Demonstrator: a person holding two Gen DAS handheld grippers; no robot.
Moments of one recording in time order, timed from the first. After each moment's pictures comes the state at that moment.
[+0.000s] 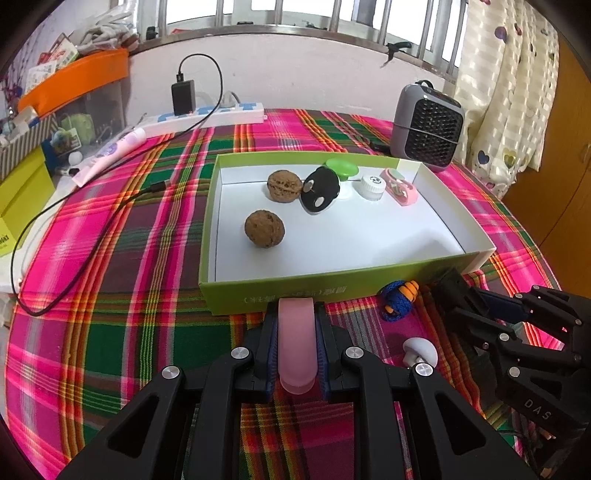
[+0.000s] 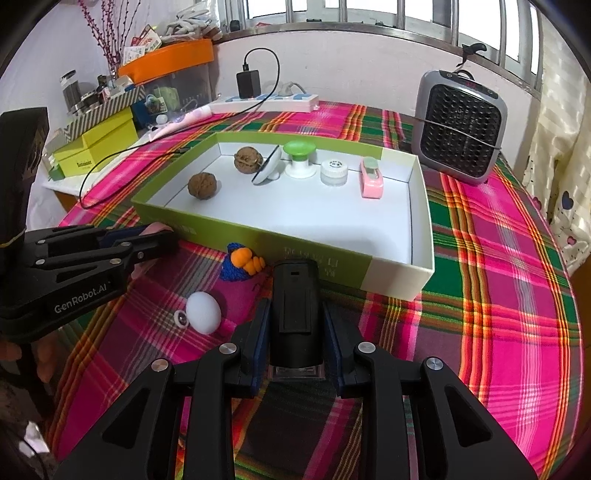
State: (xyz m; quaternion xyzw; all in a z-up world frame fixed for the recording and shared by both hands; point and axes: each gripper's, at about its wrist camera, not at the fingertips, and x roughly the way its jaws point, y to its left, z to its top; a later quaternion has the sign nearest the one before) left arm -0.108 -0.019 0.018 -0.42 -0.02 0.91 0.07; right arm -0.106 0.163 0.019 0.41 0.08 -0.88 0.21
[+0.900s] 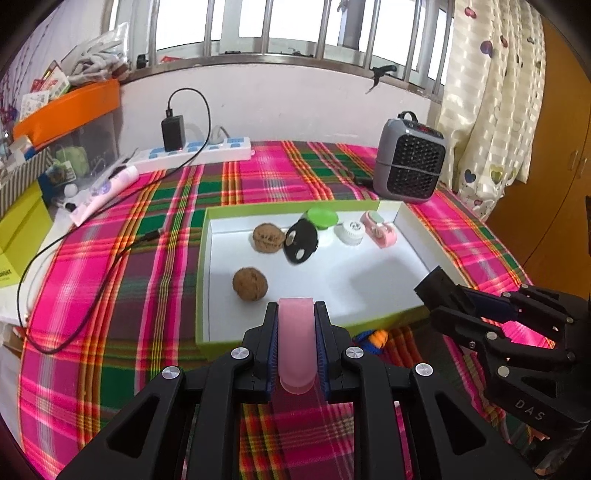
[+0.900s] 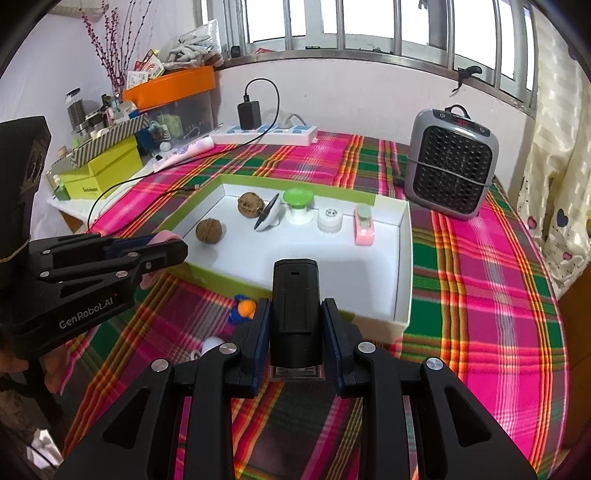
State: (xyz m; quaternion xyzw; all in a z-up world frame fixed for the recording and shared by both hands) left arm -0.118 -0.013 0.054 -0.38 -0.02 0.92 0.09; right arm -0.116 0.161 0.051 0.38 0.07 -0.90 0.21
